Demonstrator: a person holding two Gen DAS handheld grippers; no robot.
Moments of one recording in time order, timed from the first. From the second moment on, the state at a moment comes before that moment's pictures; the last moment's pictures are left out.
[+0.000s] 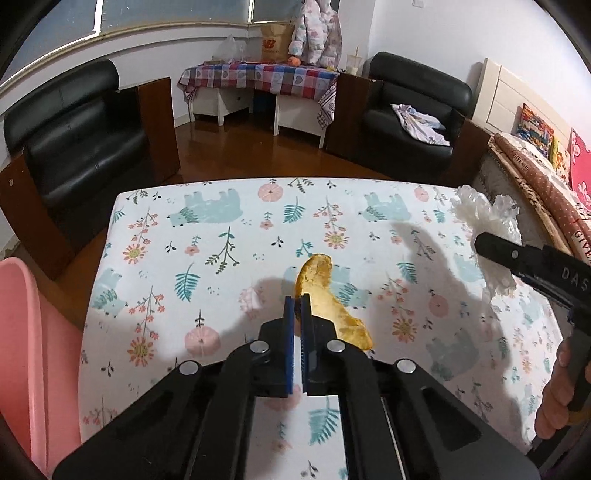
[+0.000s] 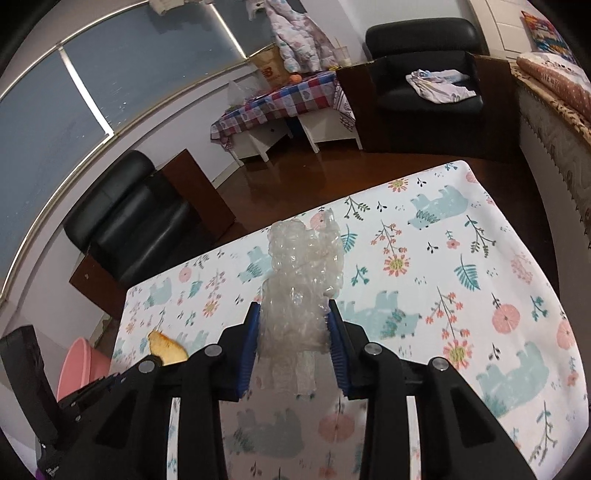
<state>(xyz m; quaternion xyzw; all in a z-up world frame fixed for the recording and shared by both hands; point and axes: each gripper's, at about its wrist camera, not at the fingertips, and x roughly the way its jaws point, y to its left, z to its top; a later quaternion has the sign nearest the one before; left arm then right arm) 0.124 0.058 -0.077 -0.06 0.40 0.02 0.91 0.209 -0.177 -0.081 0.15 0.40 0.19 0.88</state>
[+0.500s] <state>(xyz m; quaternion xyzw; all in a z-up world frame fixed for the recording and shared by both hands) 0.037 0.052 -0.023 -0.06 0.35 0.02 0.93 0.111 -0.164 -0.037 0.10 0.37 0.24 0.89</state>
